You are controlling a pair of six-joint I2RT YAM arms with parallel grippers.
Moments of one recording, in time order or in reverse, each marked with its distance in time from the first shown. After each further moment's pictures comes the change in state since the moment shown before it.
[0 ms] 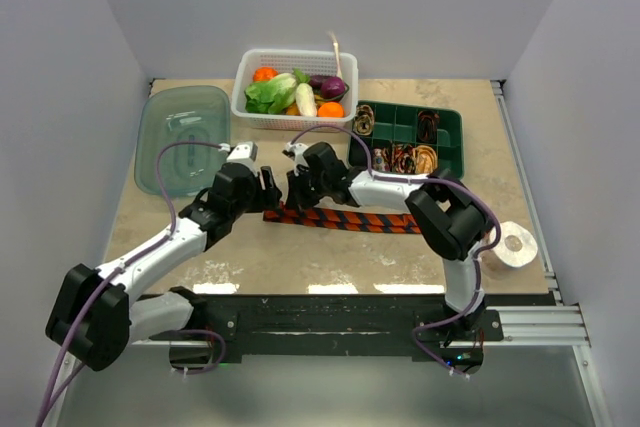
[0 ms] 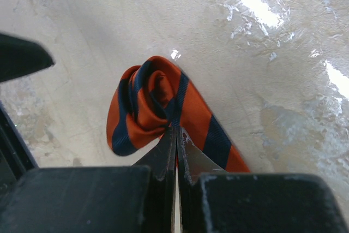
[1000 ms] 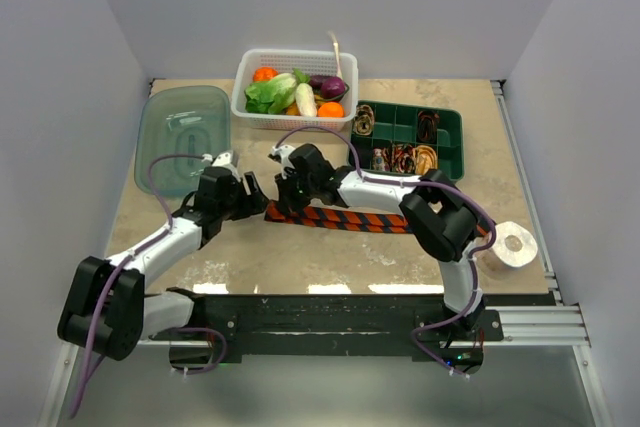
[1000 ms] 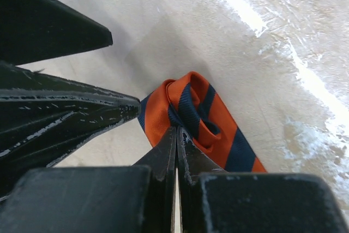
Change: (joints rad) left arm 0.216 0.055 -0.103 0.048 0.172 -0.051; right arm 0.065 0.020 0.094 -0.090 0.071 -0.052
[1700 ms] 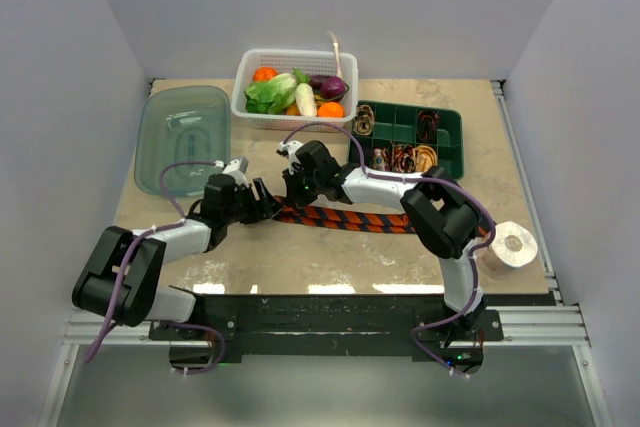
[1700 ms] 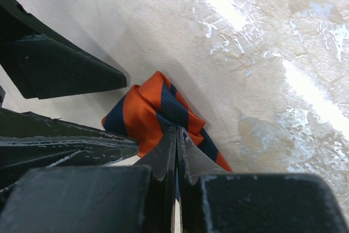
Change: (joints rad) left arm 0.003 0.173 -0.110 0.364 0.204 -0.053; right arm -0.041 0.005 -0.009 -0.004 0.045 -0.032
